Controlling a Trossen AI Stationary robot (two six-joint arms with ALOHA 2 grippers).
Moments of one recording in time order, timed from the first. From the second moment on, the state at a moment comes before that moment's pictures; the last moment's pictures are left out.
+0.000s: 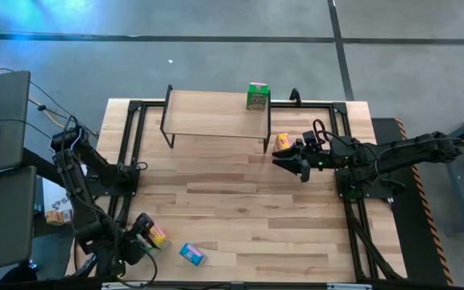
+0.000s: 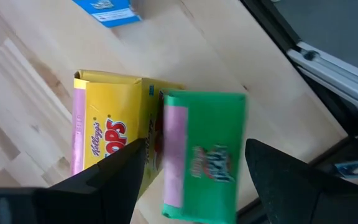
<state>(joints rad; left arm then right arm) -1.17 1.44 1.12 -1.04 -0.22 -0.42 0.11 0.86 0.60 0.22 0.14 0.70</state>
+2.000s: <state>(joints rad) -1.27 1.45 1.12 -1.05 -0.33 -0.50 0.11 0.86 0.60 0.22 0.18 0.70</state>
